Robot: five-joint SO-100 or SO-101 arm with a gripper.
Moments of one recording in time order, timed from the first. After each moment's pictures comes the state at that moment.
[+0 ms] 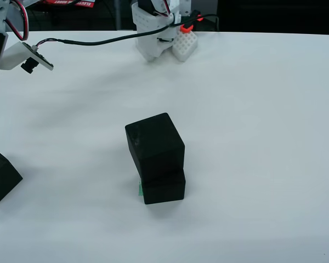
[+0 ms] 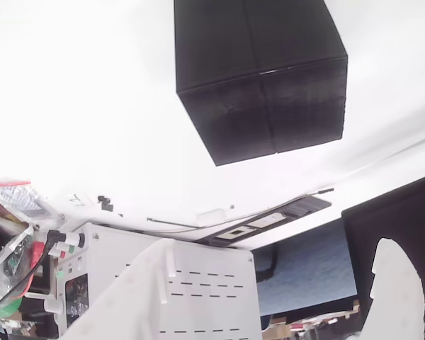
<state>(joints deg) 40.9 68.3 65.3 55.5 -86.0</state>
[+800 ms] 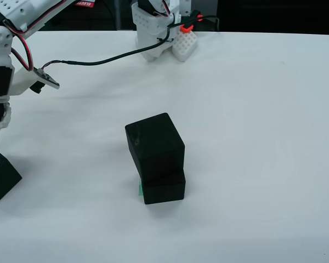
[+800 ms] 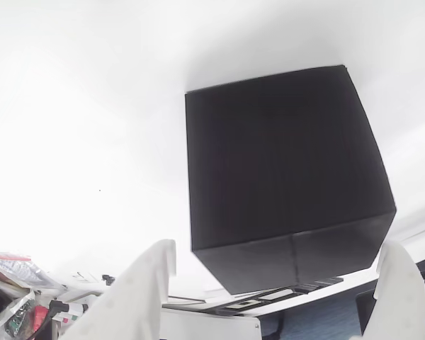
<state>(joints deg) 41.3 60.1 67.6 50.2 -87.6</state>
